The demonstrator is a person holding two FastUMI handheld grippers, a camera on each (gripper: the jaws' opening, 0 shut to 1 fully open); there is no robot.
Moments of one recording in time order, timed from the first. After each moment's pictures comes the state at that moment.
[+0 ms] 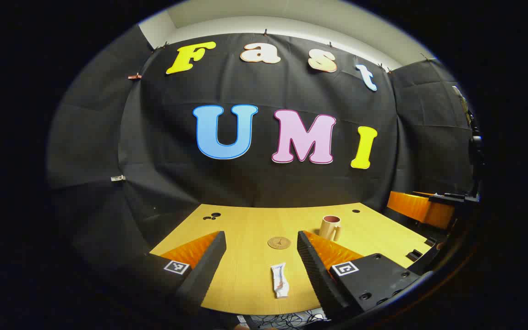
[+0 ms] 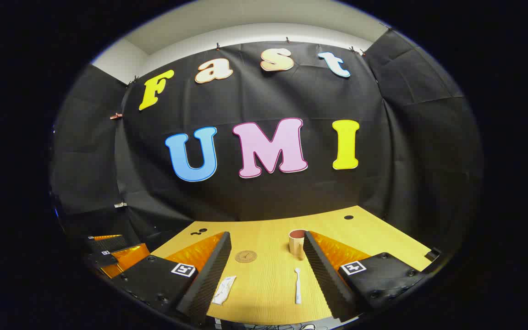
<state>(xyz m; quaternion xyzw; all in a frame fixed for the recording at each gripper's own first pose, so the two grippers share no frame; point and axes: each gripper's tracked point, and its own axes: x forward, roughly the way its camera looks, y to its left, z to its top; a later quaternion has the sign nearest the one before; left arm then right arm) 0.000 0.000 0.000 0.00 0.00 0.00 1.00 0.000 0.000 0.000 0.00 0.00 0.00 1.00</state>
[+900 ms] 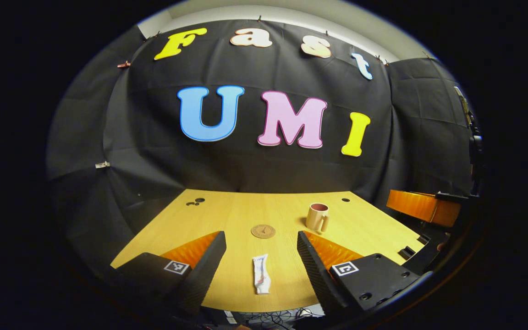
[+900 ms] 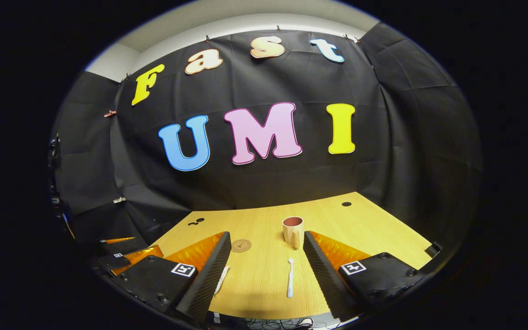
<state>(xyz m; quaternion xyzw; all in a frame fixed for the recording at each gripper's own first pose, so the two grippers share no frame) 0.035 -0.042 -0.039 -0.01 0.06 -0.03 1.00 0.014 -0.037 -0.017 0.01 0.05 0.01 1.00</state>
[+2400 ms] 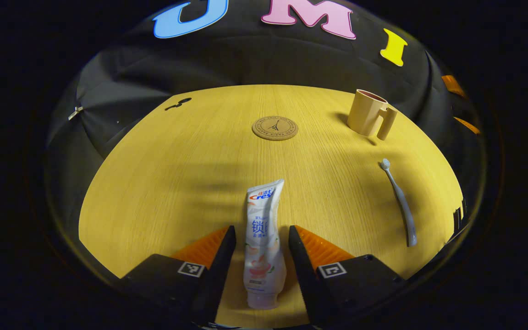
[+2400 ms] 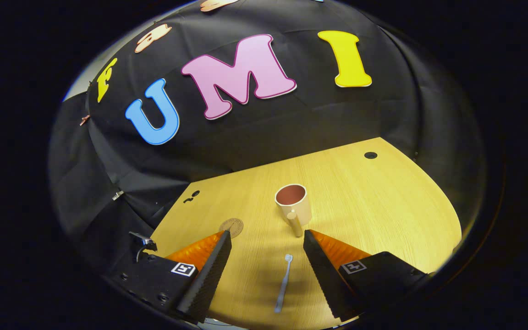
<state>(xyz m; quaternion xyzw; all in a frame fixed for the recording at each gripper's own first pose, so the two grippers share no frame) 0.167 -0.044 -0.277 0.01 0.37 0.02 0.93 0.175 -0.110 -0.115 0.09 0.24 0.06 0.96</state>
